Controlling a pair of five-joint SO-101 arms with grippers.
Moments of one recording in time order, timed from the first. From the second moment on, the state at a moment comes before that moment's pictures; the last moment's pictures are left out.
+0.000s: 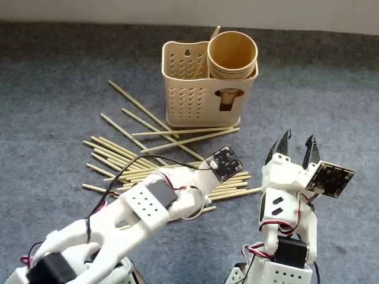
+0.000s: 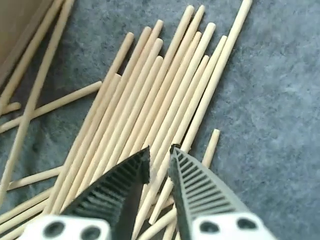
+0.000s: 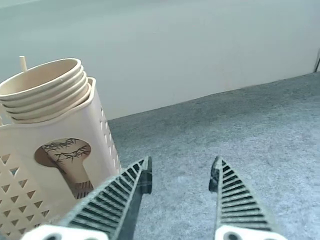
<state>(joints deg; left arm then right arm) 40.6 -28.2 56.6 42.2 -6.5 7.6 -103.3 86.3 30.4 -7.3</state>
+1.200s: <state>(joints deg) 46.1 -6.0 44.0 38.5 -6.5 11.1 -103.3 86.3 30.4 -7.3</state>
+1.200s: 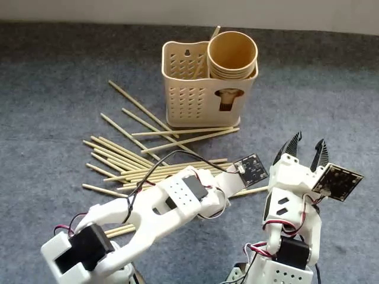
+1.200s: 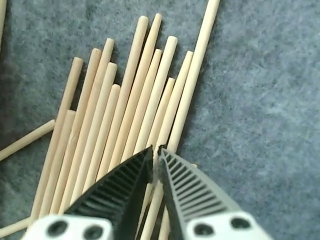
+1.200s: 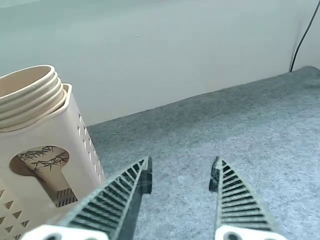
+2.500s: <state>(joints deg) 46.3 2.9 33.1 48.7 -6.6 11.1 -103.3 86.3 30.4 -7.3</state>
